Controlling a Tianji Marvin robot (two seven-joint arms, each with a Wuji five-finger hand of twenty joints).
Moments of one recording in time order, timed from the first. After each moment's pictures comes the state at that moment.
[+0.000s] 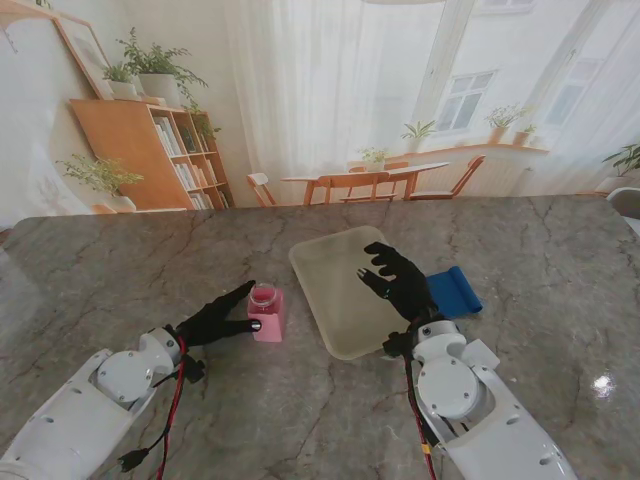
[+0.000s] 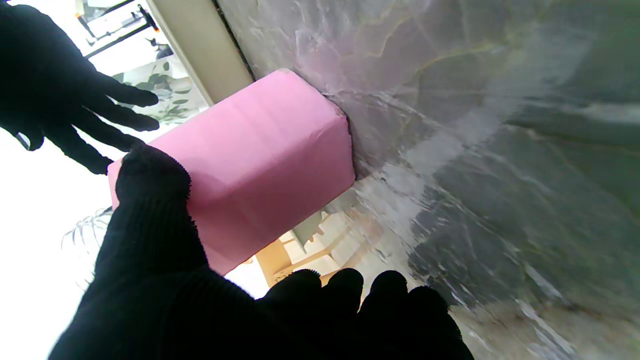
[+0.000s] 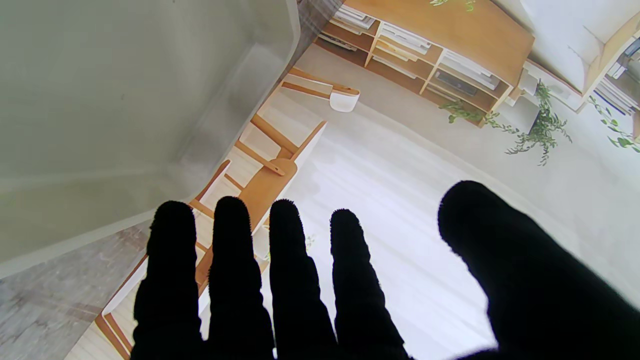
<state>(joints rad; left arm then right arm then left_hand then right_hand) 1.33 -1.10 -1.08 -1.06 0.13 -0.47 -0.23 -1.53 -1.21 1.15 -1.52 -0.31 -0.07 -0.32 0.77 -0.20 0.01 -0.14 0.17 0.43 -0.03 0.00 0.11 0.33 0.00 0.22 0.04 0.23 0.05 0.21 -0.10 0.07 0.09 0.27 0.37 -0.42 0.84 -0.08 0.42 0.12 0.28 0.71 0.62 0.23 0.27 0.57 0.49 0.26 0.47 0.47 0.19 0.34 0.95 0.43</state>
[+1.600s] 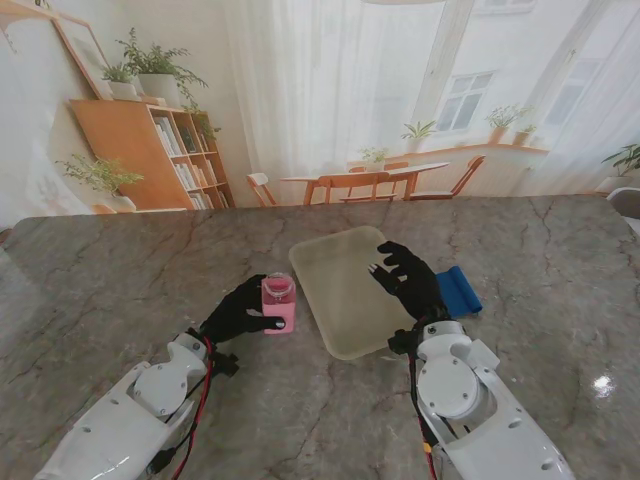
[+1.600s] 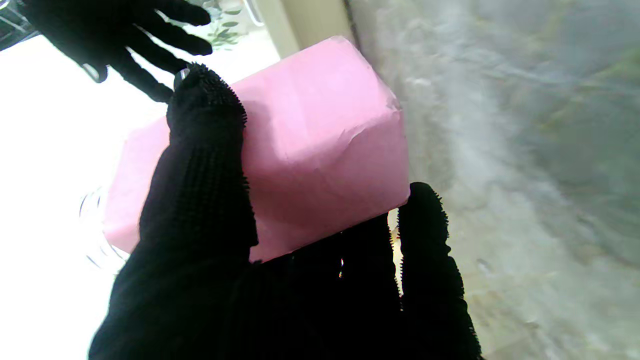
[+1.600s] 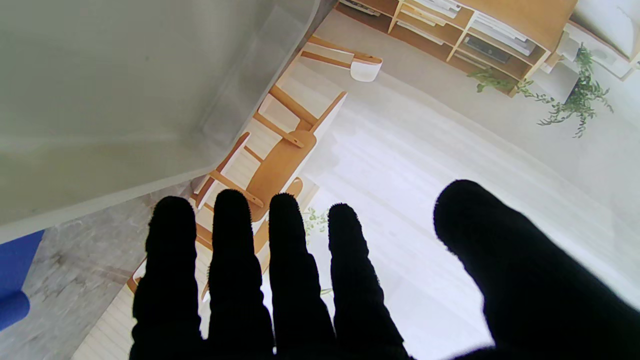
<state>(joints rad) 1.35 -1.19 -1.03 -1.08 0.07 -0.53 0.04 -1.55 -1.22 1.18 -1.54 -0.31 0.00 -0.38 1.04 -0.51 0.01 -0.16 0.27 0.16 0.73 1.15 0.72 0.11 0.10 0.86 0.68 0.08 0.26 0.49 0.30 0.11 0.84 0.47 0.38 -0.42 0.84 -0.08 0.46 0.14 0.30 0.71 0.66 0.23 0.32 0.58 0.53 0.26 0.53 0.48 0.22 0.35 1.00 0.44</state>
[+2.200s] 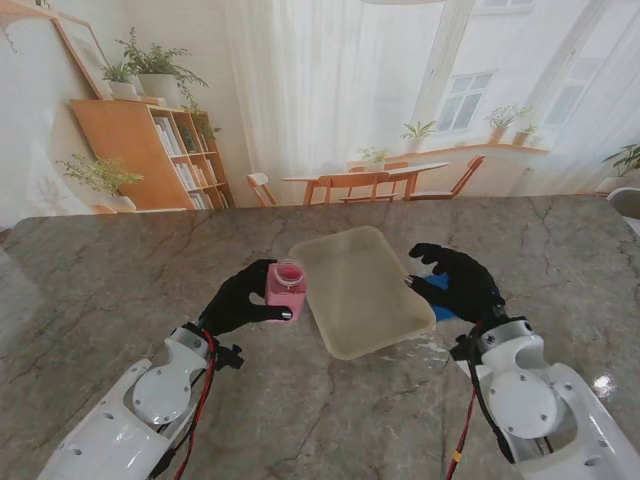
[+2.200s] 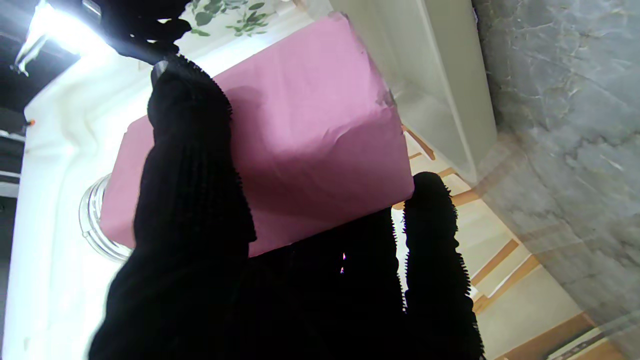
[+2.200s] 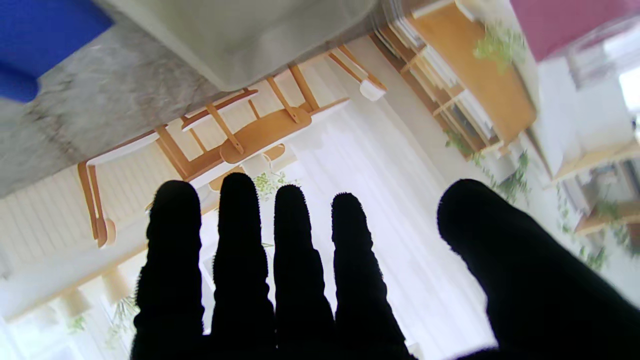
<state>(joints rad) 1.48 -1.18 -1.11 -1.36 0.27 -0.47 0.15 -1.77 -1.14 1.49 -1.81 -0.70 -0.15 -0.11 1.04 -0.51 -0.10 -0.16 0.35 0.16 0.74 1.00 0.81 0.12 0.07 0.91 0.76 0.10 0.29 0.54 0.35 0.16 0.93 0.56 0.38 -0.42 0.84 -0.08 0.52 0.10 0.34 0.71 0.71 0.19 0.37 0.59 0.63 0.21 0.61 0.51 0.34 0.34 1.14 0.50</state>
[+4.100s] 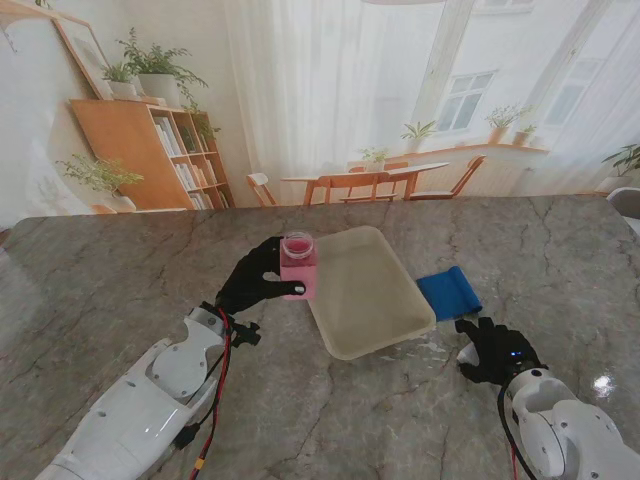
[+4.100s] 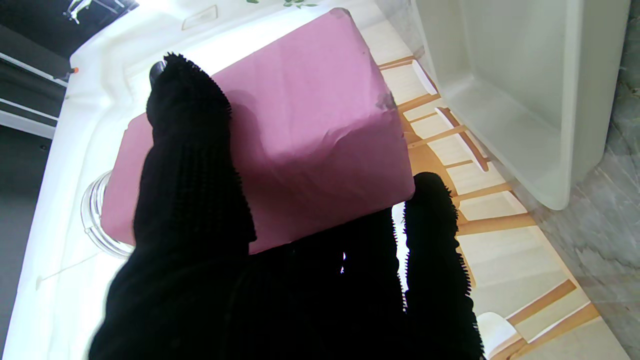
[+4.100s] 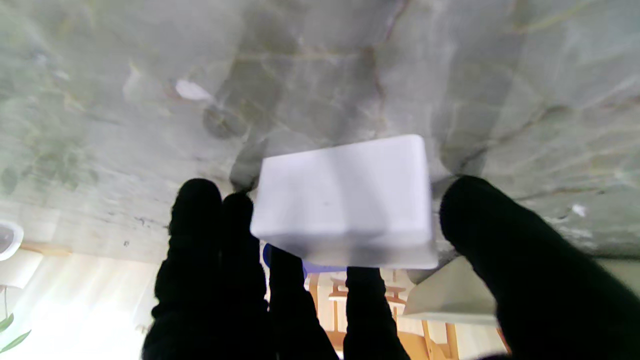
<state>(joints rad) 1.32 -1.22 -1.00 -1.21 0.06 -0.57 0.14 -1.81 -1.03 1.46 -1.57 -1.22 0.02 0.04 1.04 -0.51 -0.11 -0.16 0.37 0.16 0.74 0.97 0.82 0.13 0.07 0.93 0.76 0.11 0.30 0.56 0.35 0.17 0.93 0.59 0.34 -0.46 0.93 -0.08 0.12 0.04 0.40 0.99 0.22 0.29 0.56 0.77 0.44 0.23 0.78 0.53 0.39 0.19 1.25 0.48</state>
